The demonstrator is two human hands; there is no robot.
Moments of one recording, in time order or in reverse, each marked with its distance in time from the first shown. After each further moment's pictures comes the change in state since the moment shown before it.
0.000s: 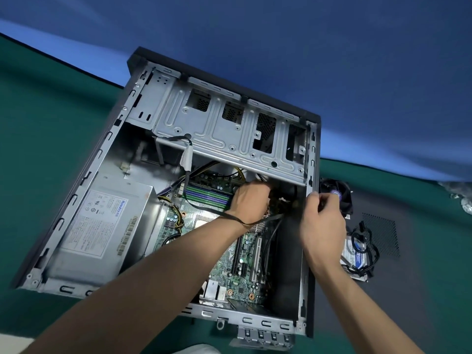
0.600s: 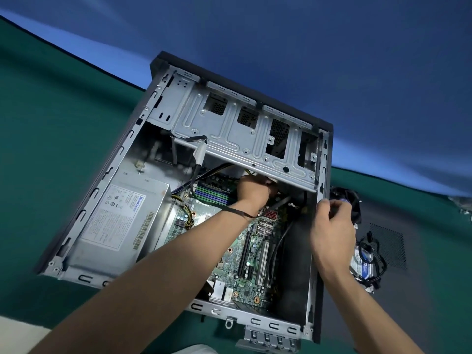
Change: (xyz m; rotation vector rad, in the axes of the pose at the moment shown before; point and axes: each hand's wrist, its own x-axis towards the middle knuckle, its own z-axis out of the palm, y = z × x) left_hand 0.014 0.002 -0.016 -0.925 0.175 -0.598; right_hand -0.002 0.000 -0.001 0.033 -0.017 -0.007
